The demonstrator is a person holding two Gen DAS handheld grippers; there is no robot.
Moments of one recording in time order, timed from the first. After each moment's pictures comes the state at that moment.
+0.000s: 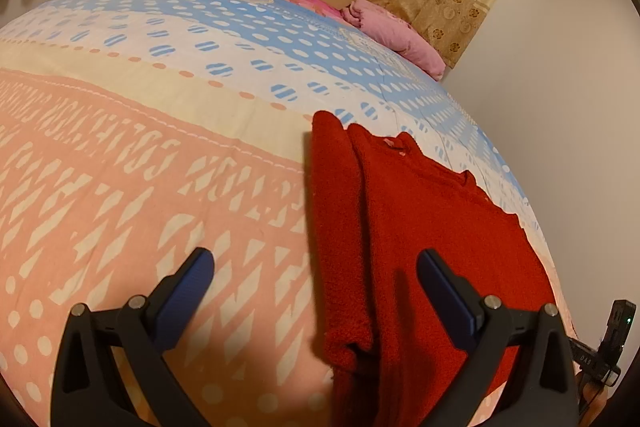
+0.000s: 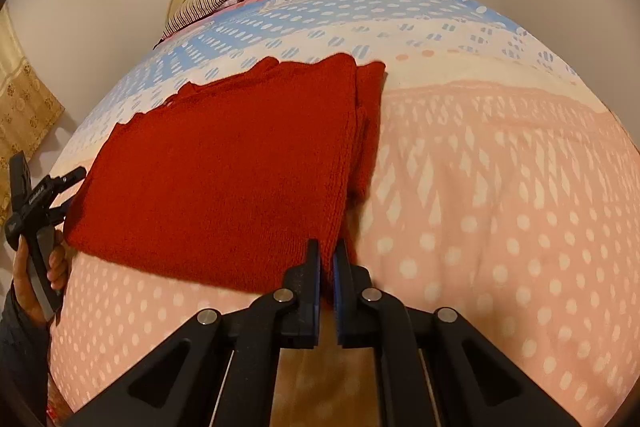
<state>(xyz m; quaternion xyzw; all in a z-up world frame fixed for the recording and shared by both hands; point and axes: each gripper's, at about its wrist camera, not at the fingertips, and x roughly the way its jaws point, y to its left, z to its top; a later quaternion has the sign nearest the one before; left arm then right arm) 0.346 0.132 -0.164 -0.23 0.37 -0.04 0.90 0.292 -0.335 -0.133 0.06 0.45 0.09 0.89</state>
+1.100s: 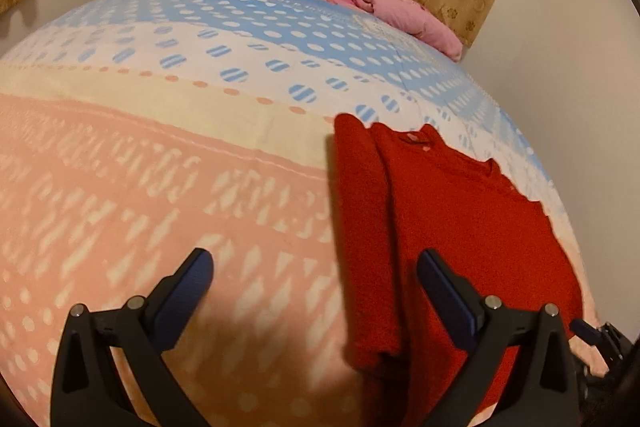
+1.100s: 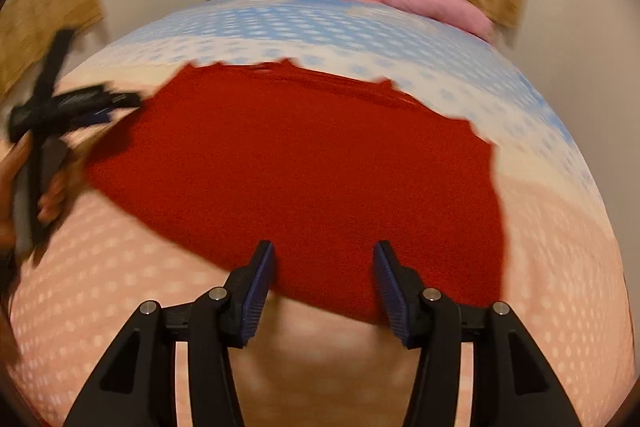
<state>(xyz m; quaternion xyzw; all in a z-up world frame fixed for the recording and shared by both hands) 0.357 0.139 -0.154 -0.17 0.40 -0.01 0.90 0.281 -0.194 -0.112 -0.13 0.41 0.16 0.89</state>
